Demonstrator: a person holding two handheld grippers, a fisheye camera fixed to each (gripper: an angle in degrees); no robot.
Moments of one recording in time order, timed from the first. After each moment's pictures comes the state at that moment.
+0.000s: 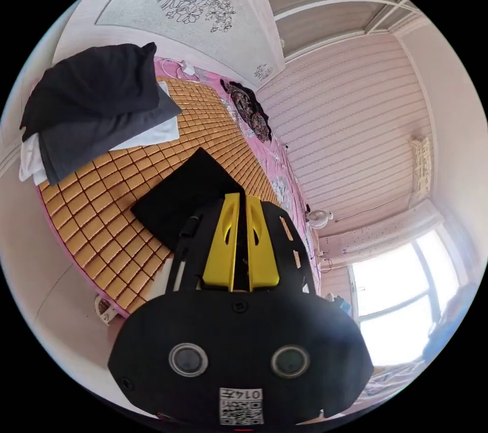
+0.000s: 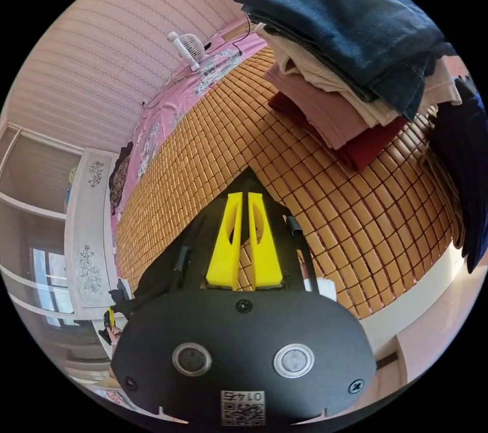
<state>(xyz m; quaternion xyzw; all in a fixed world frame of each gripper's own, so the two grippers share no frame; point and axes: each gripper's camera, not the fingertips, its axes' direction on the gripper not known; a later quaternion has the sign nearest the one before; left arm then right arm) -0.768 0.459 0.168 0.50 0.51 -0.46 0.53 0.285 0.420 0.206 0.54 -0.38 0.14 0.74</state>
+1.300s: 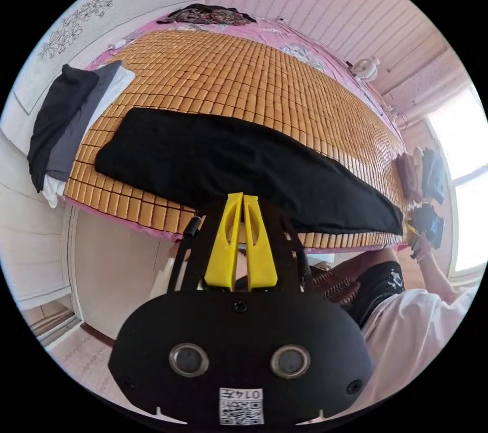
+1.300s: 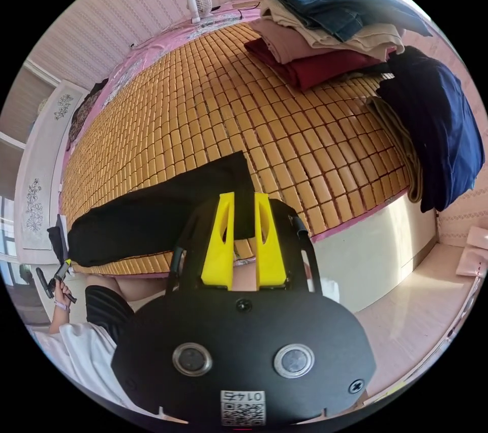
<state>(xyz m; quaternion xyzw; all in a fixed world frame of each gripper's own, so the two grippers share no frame) -0.480 0.287 0.145 0.34 0.32 -0.25 0.85 0.210 0.396 0.348 0.51 -0.22 0.12 0.83</state>
